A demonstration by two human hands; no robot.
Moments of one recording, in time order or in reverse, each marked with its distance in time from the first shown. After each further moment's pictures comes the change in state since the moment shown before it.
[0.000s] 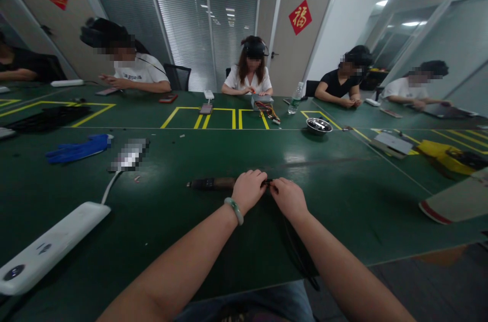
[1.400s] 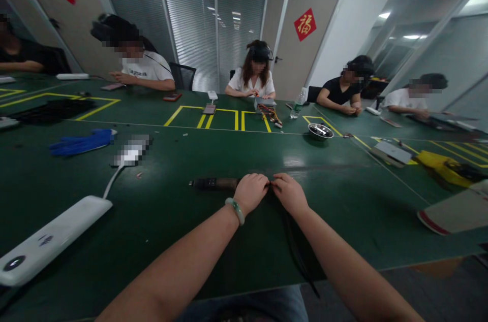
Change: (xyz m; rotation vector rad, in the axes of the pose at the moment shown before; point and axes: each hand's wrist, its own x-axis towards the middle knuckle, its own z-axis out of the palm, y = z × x) left_hand -0.001 -0.005 0.010 -0.089 0.076 0.077; right_hand 0.017 0.030 0.020 0.161 0.048 -0.156
